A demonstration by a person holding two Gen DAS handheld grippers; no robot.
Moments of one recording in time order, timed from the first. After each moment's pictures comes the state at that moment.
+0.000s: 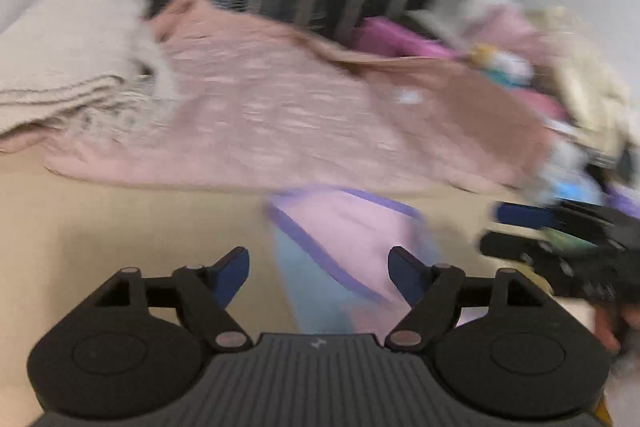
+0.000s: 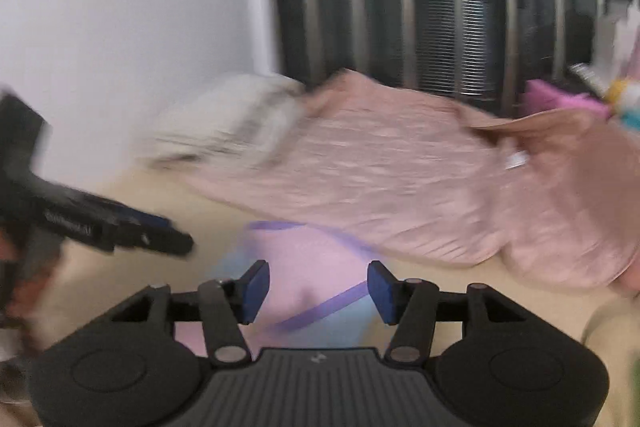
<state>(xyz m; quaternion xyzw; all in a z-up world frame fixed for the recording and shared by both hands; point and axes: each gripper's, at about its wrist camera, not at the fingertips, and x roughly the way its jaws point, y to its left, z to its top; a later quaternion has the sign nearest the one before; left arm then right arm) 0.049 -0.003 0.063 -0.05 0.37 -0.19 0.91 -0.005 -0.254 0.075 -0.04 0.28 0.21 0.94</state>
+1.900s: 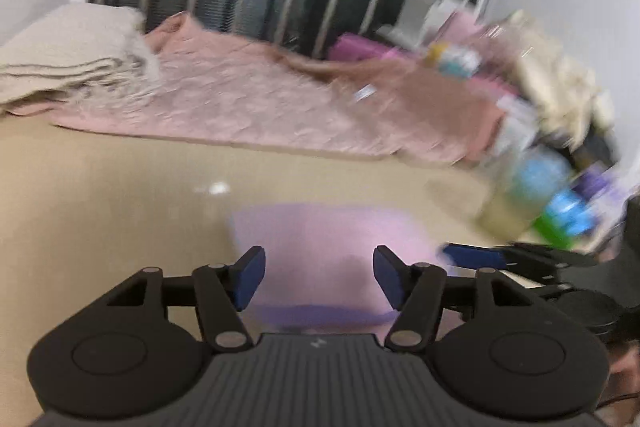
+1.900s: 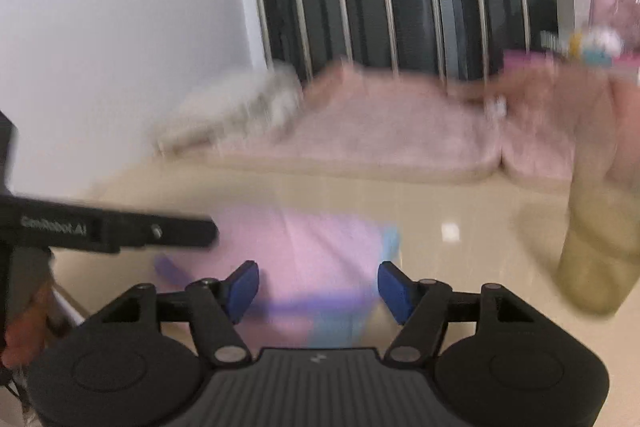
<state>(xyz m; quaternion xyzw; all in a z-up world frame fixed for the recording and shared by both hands) -0.101 -0.021 0.021 -0.05 0.30 -0.19 0.93 -0.118 -0.254 0.009 0.02 0.27 0.20 0.94</state>
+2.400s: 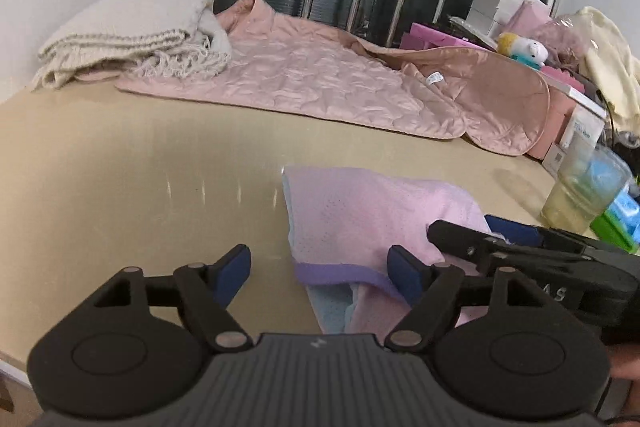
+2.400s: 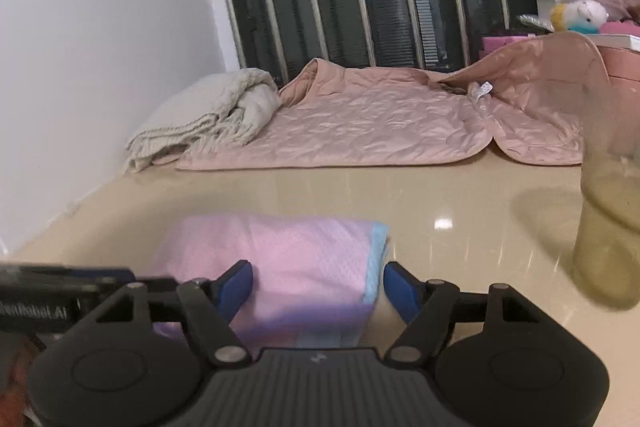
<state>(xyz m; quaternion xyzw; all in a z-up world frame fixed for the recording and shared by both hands) -0.117 -0.035 0.007 -0.05 0.31 -0.10 0.95 -0.098 -0.257 -0.008 0.05 0.24 0.18 0.95</state>
